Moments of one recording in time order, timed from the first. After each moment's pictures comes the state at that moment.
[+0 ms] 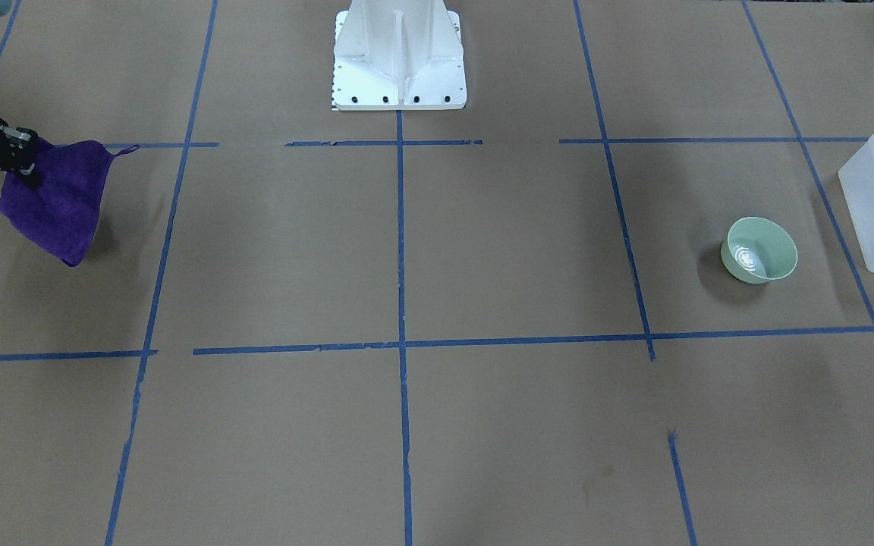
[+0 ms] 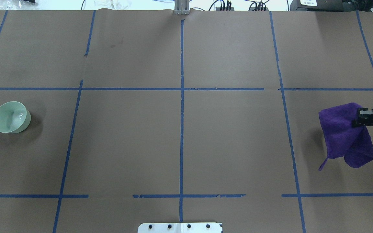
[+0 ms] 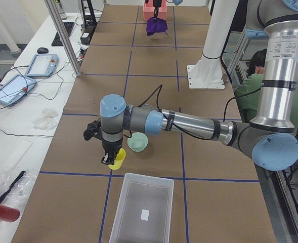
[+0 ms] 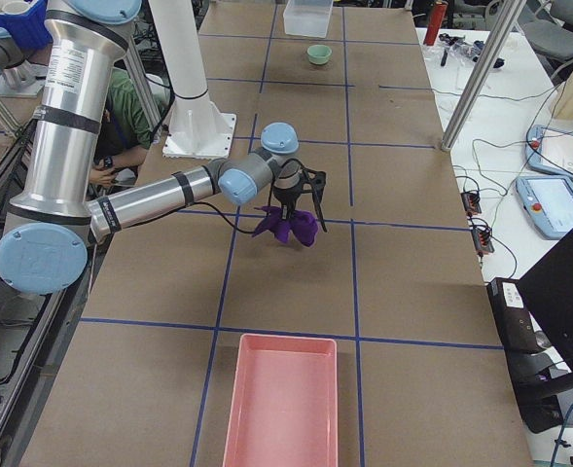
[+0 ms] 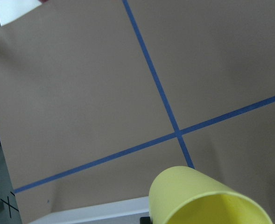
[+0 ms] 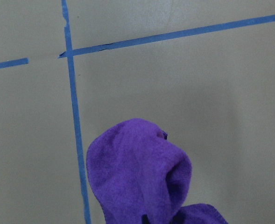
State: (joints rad) left arm -1.60 -1.60 -1.68 -1.58 -2.19 0.23; right arm 1.01 -1.80 2.16 -1.28 2.20 0.98
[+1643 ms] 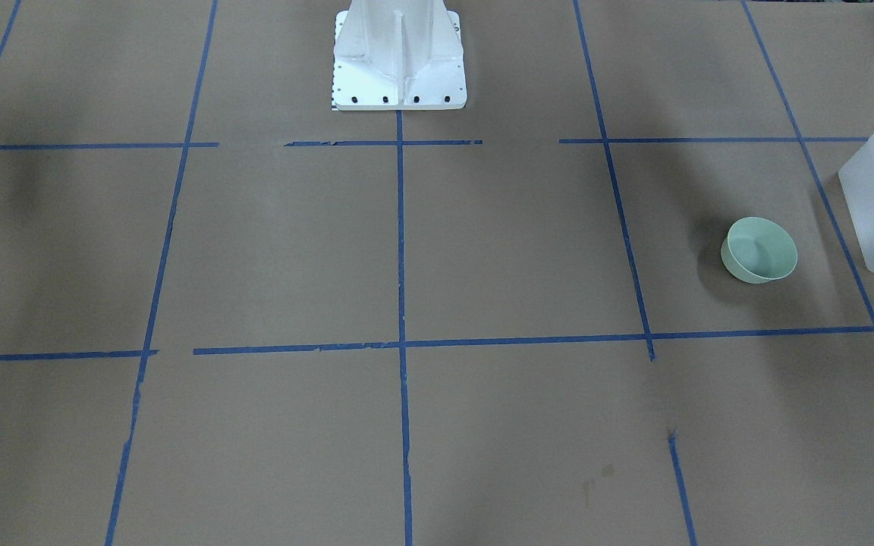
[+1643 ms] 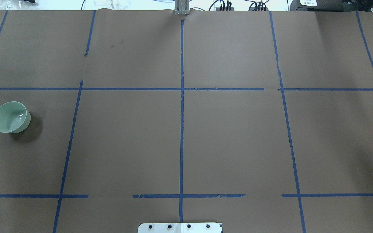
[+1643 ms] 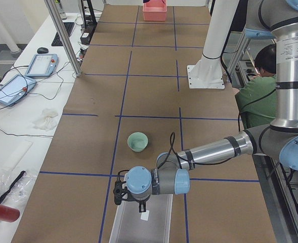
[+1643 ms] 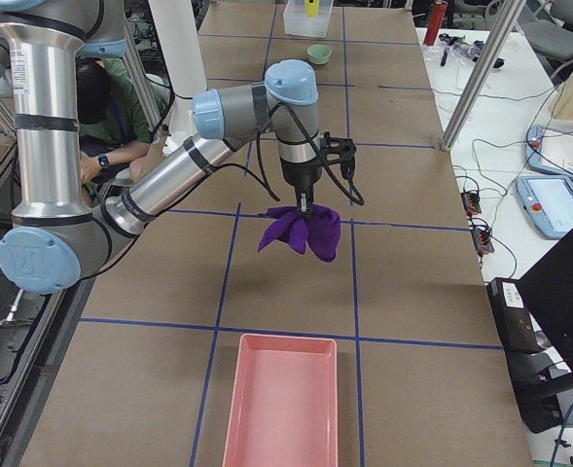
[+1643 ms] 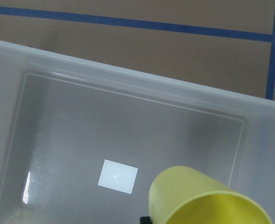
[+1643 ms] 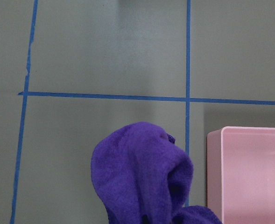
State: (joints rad) left arm -1.62 -1.46 -1.37 -1.84 -2.42 -0.03; right arm 1.60 -1.59 2.25 -2.08 2.27 0.06
